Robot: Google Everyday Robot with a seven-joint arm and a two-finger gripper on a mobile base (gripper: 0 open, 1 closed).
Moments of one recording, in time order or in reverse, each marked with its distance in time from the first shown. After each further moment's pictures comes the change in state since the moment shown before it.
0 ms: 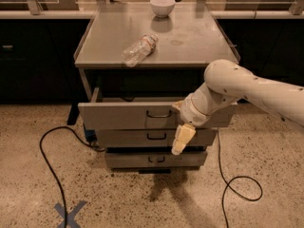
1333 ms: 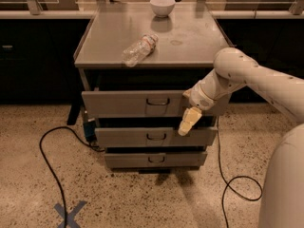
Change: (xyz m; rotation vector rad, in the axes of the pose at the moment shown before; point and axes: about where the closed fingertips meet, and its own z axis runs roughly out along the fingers) arm 0.034 -0.075 -0.006 0.021 -0.017 0.114
